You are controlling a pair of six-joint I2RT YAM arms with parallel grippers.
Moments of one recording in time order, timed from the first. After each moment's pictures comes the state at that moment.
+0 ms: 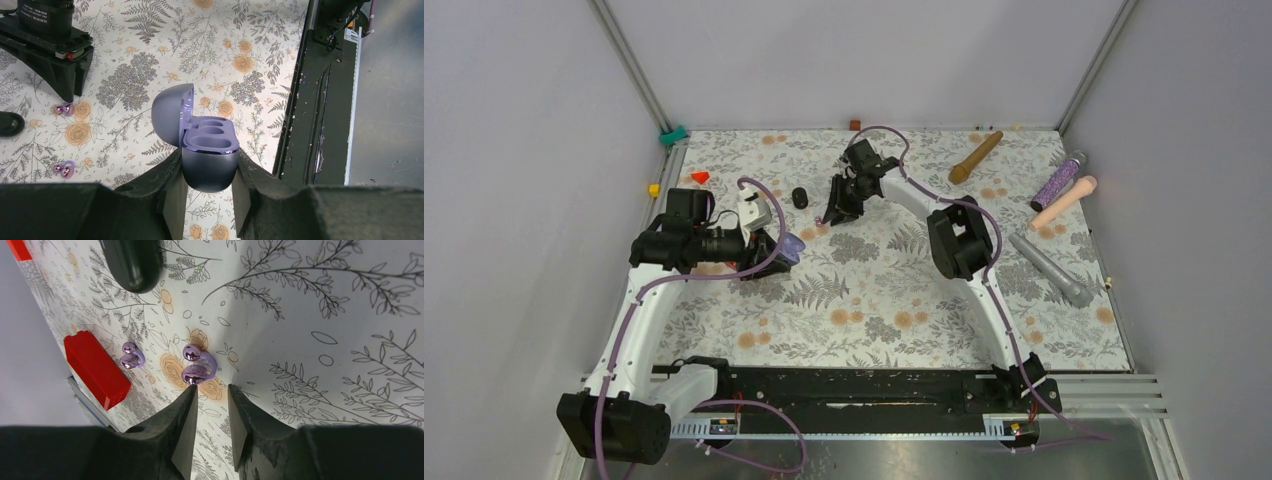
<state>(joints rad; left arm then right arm) -0.09 1.03 1.04 -0.92 1.07 0.70 0.57 2.55 2.18 -0.63 -0.48 0.65</state>
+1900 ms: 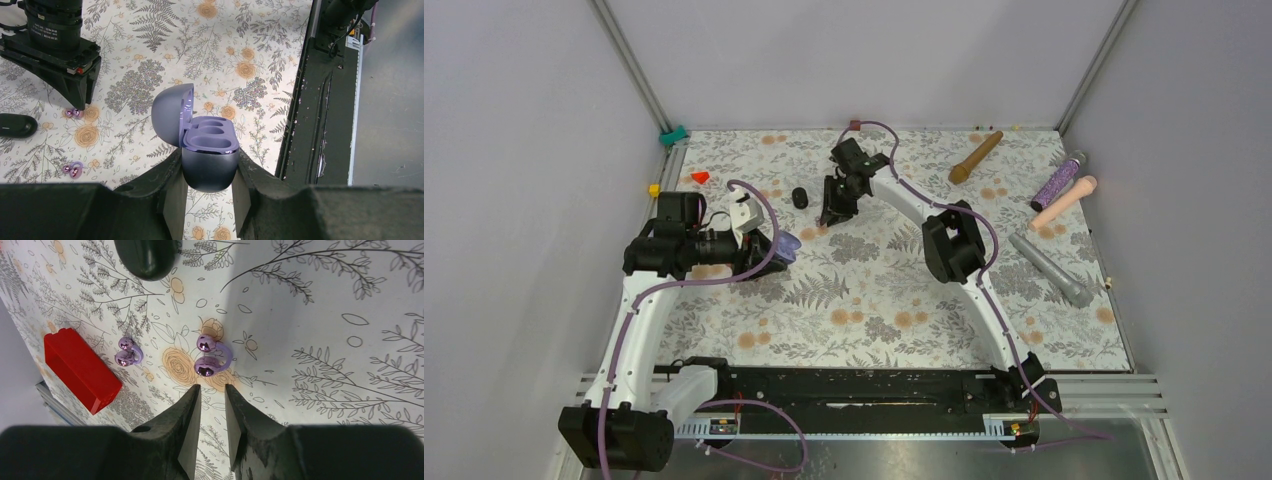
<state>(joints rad) -0.05 0.99 1.03 -0.92 1.11 0.70 0.62 2.58 2.30 -0.79 -0.35 0.60</state>
